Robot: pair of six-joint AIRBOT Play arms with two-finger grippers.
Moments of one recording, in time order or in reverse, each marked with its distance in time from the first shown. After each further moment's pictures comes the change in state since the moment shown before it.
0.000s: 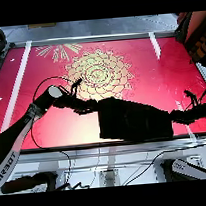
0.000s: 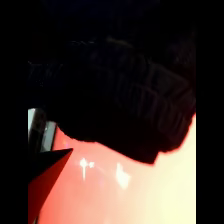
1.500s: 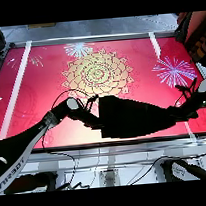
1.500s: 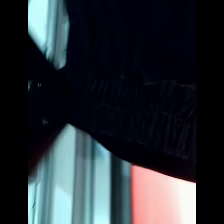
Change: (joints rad) left arm -0.201 -0.037 -0.105 -0.001 -0.018 -0.012; right arm 0.366 0.113 0.162 -0.321 0.300 0.464
